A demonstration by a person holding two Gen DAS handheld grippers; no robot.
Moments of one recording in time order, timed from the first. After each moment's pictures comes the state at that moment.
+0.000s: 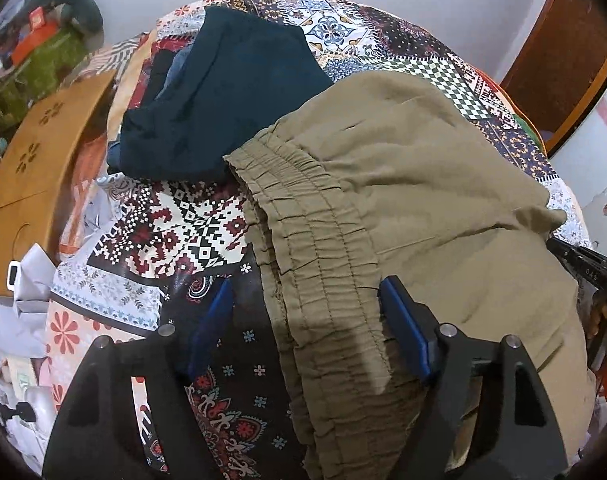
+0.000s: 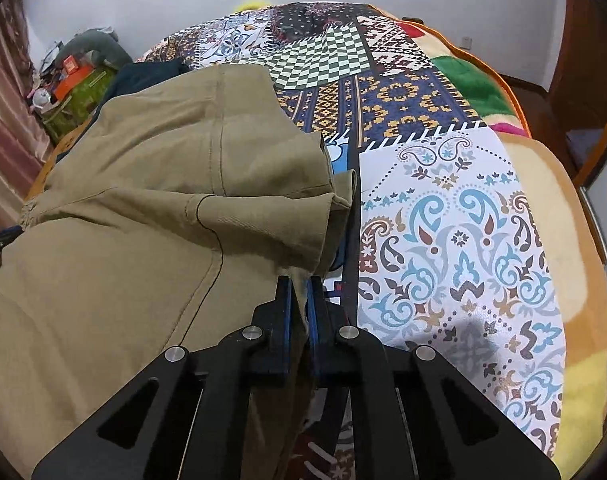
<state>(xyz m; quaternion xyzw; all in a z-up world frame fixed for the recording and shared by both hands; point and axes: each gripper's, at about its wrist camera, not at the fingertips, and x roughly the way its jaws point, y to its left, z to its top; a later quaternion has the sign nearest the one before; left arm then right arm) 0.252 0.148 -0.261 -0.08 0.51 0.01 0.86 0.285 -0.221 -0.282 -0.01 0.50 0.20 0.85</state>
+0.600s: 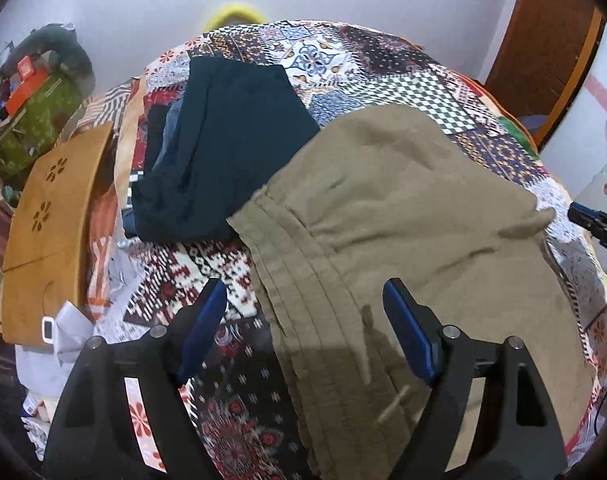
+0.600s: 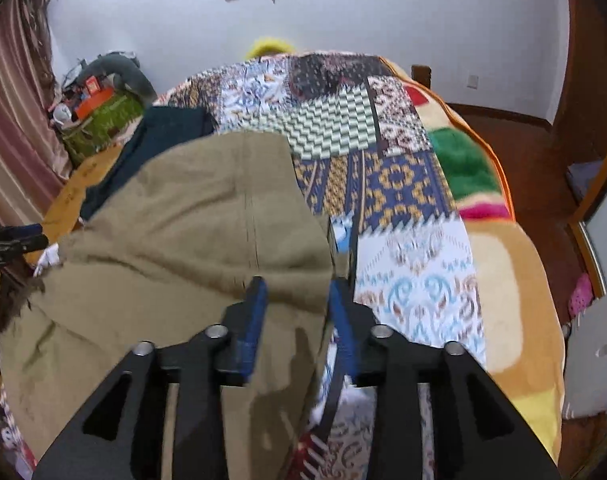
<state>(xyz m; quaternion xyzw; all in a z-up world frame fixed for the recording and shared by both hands) 0.272 0.139 -0.212 -0.02 0.49 0.01 0.87 0.288 -0.228 -0.220 0.00 0.43 0.22 0.87</state>
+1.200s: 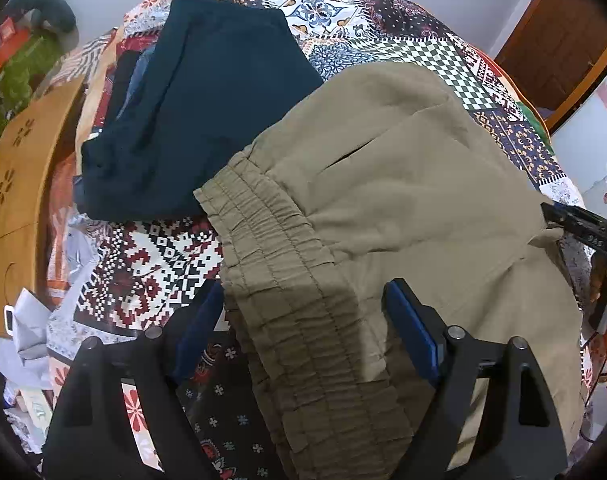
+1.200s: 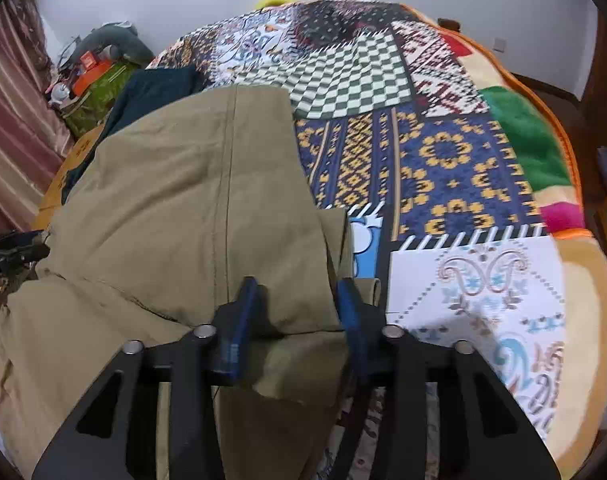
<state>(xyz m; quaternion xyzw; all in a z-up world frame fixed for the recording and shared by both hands) 0.311 0.146 -0.266 -0.07 0.55 -0.02 0.83 0.345 -0.203 -0.280 -0.01 0.51 0.26 0.82</state>
